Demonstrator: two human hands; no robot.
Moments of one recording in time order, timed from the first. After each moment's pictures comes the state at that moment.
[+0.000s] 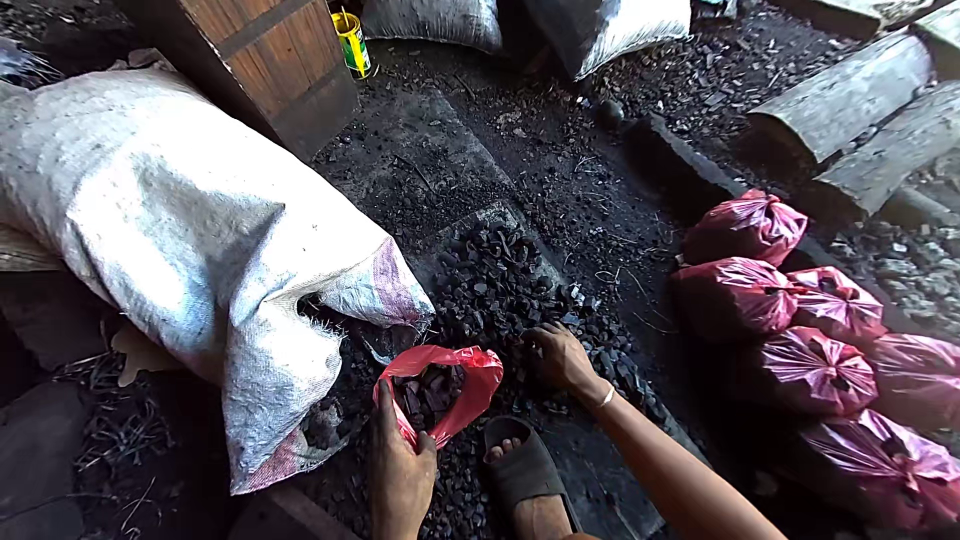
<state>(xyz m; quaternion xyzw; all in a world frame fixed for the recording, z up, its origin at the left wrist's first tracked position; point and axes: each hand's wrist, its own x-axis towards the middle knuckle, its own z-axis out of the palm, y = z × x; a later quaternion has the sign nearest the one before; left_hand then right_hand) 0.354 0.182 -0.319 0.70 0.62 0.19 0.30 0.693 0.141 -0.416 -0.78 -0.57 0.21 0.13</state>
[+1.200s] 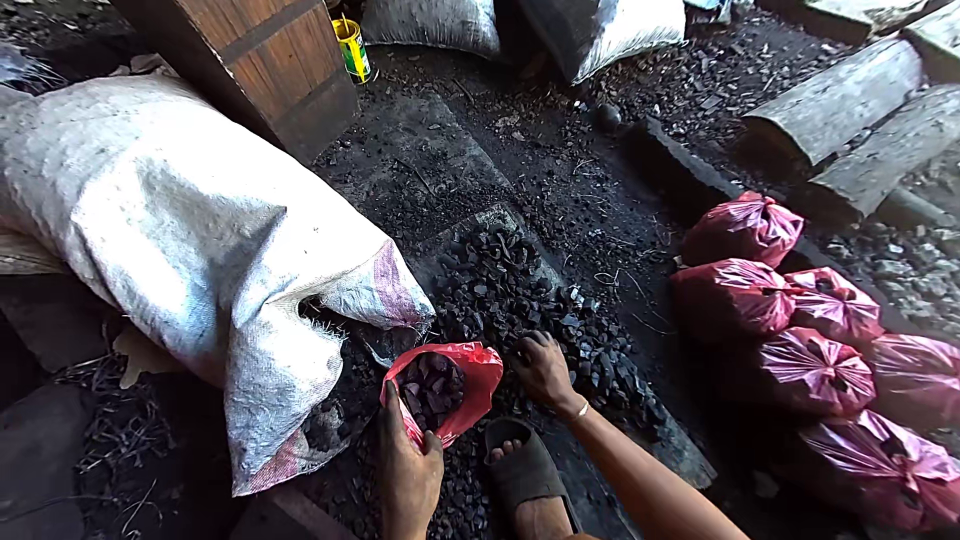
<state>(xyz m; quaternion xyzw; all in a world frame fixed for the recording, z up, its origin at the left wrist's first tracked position) 0.359 0.178 -0.331 0.69 0.62 0.21 0.30 0.648 0.141 -0.439 -0.81 -0.53 0.15 0.20</state>
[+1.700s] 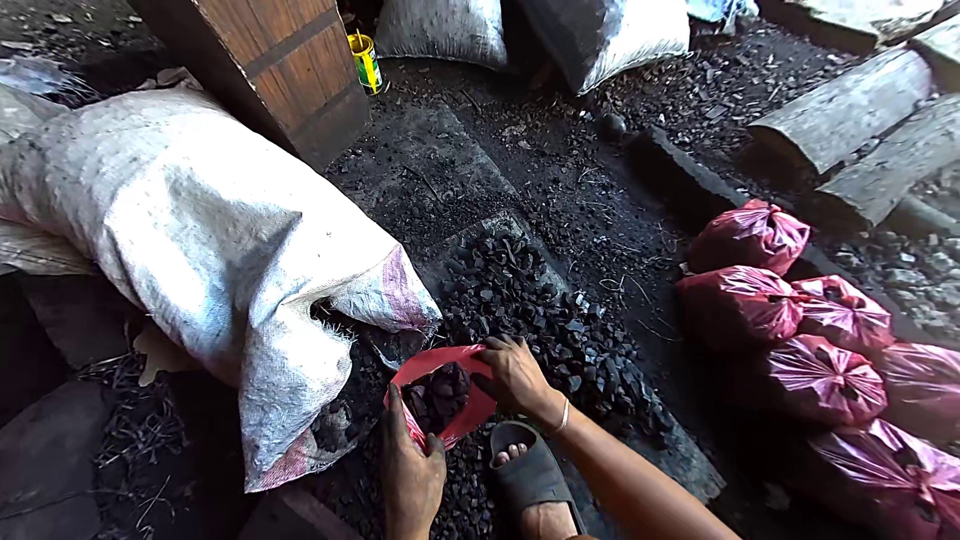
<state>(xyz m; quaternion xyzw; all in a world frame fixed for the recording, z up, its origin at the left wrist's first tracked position) 0.356 0.179 -0.331 0.69 0.61 0.23 0.31 0.591 0.192 -0.348 -0.72 -0.66 0.21 0.09</state>
